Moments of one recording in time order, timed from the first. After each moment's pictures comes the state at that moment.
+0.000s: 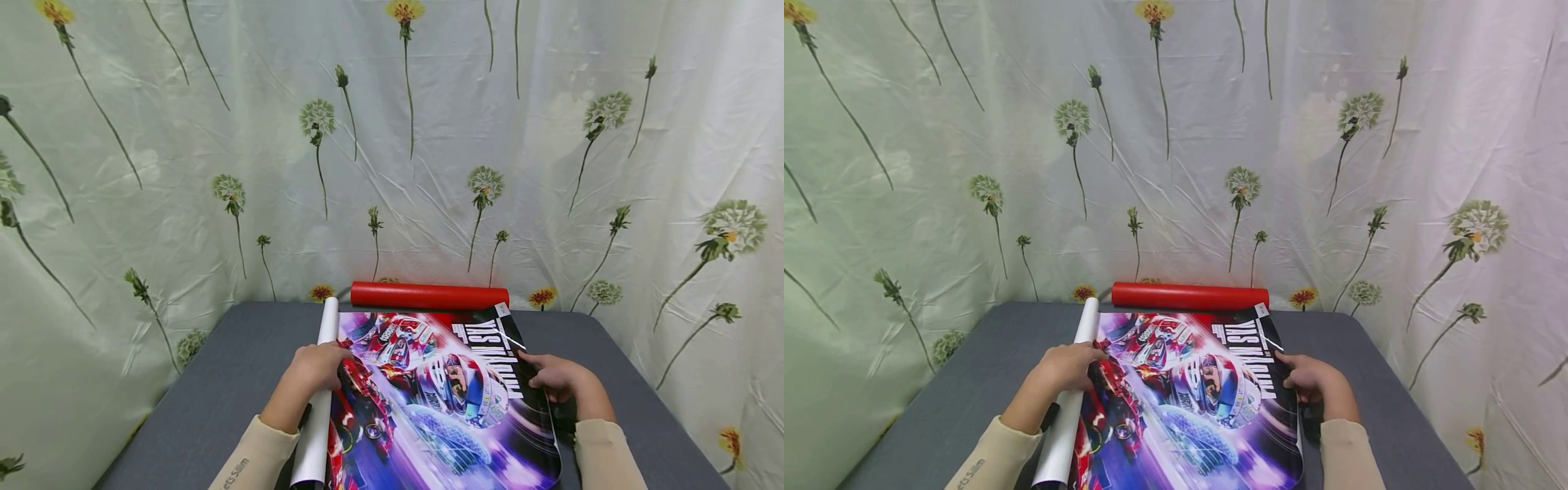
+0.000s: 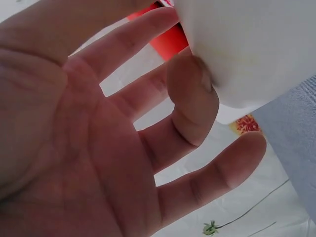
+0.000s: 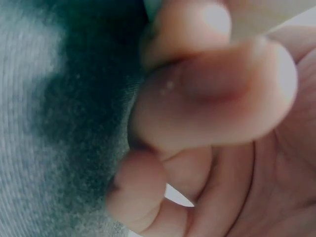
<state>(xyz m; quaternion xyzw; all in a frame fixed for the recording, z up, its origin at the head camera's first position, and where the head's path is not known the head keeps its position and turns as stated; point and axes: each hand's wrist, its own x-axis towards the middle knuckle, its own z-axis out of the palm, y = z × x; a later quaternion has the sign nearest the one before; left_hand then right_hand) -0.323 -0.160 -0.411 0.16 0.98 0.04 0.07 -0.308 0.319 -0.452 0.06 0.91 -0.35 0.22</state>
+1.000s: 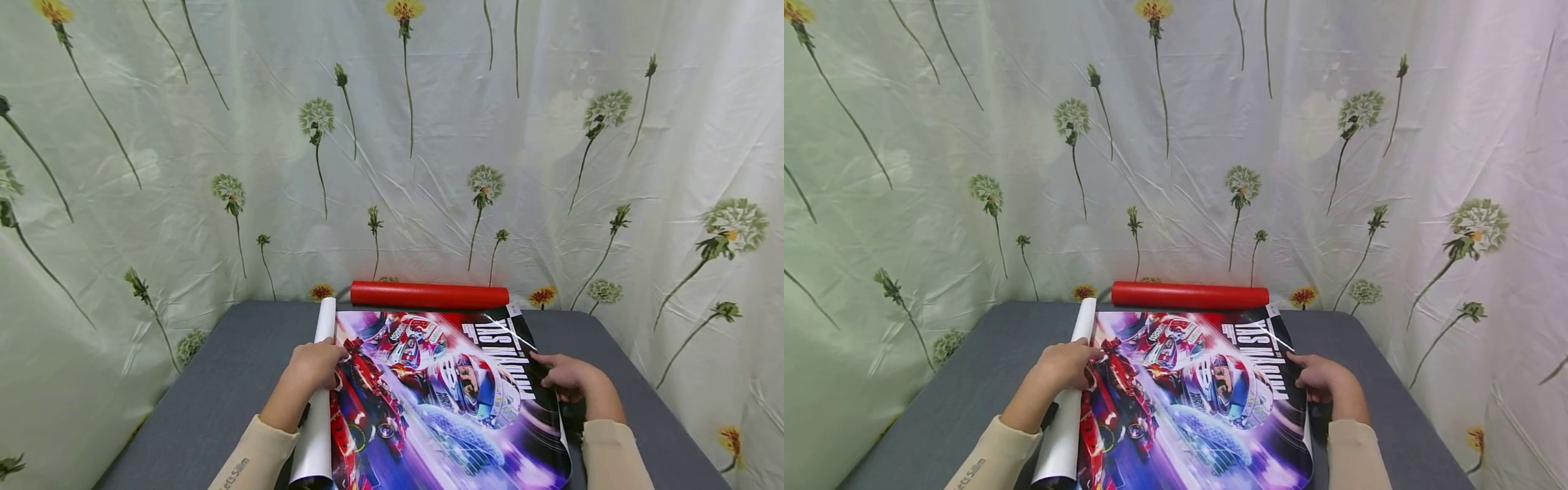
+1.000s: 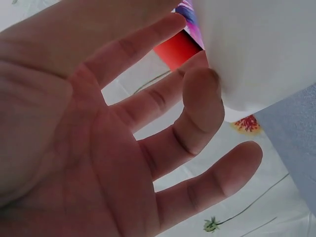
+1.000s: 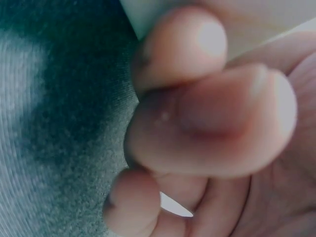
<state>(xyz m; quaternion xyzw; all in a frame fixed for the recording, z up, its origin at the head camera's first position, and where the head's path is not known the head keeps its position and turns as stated) -0.321 -0.164 -0.412 0.16 0.99 0.03 0.03 -0.301 0.335 -0.450 0.08 0.90 -0.36 0.22</state>
